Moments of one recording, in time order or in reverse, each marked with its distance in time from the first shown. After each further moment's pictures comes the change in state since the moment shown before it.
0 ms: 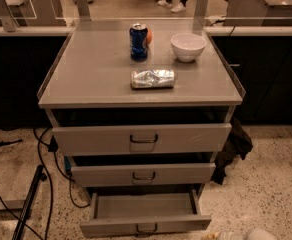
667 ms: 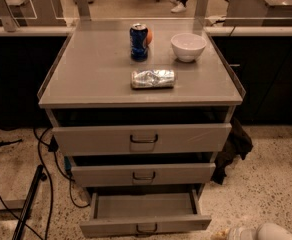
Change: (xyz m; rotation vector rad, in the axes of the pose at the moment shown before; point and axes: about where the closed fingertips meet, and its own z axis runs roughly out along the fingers) arm -0.027 -0.006 -0.075 0.018 0.105 -0.014
